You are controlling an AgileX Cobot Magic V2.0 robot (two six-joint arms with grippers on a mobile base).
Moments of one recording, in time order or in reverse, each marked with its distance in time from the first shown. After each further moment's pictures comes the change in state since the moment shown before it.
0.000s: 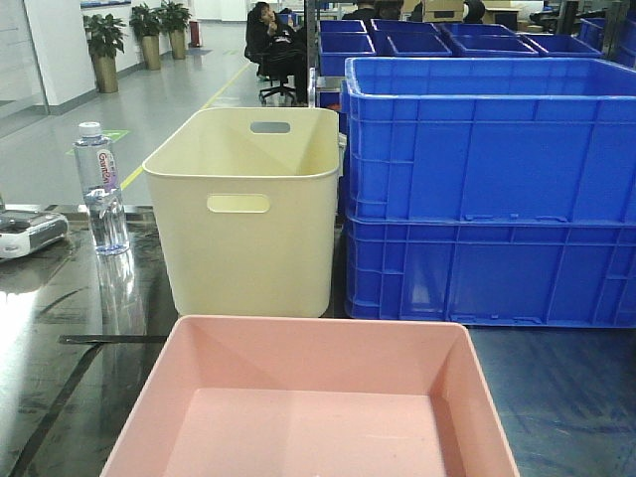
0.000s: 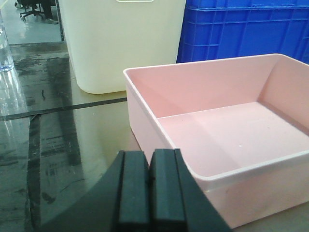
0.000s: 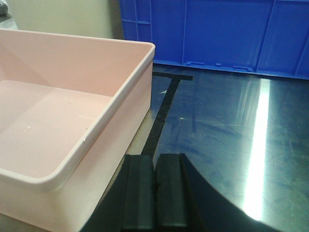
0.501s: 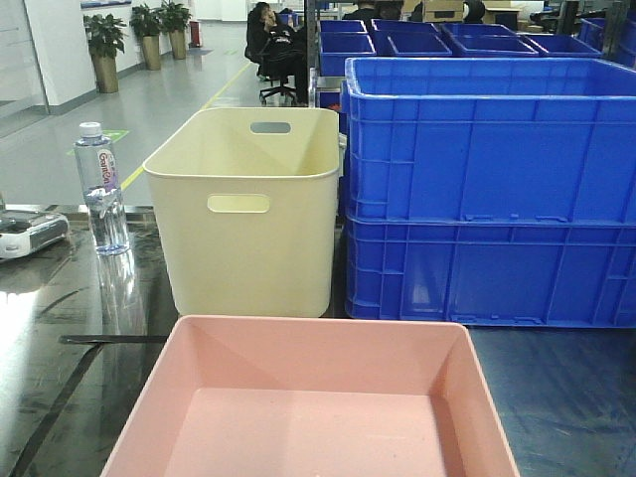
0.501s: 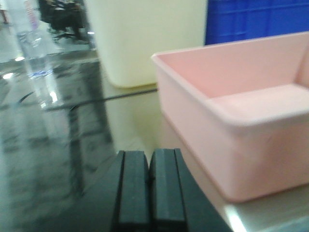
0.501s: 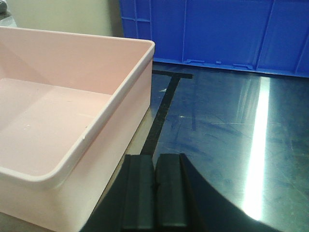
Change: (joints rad) left arm 0.106 -0.271 0.232 0.083 -0.029 0.026; right arm 0.000 0.000 0.001 0.000 0.002 0.000
